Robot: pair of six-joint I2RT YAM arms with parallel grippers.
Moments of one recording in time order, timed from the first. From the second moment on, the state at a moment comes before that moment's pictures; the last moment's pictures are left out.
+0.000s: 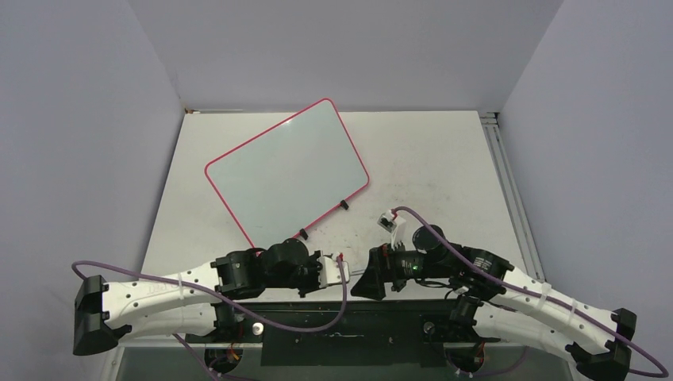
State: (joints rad) left arm -1.26 0.92 0.68 -0.38 0.05 0.23; right arm 1.04 0.75 0.73 -0.54 -0.36 0.73
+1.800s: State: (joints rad) left arm -1.20 0.91 0.69 -0.13 0.21 0.21; right arm 1.05 0.74 0.90 -0.62 -0.19 0.58
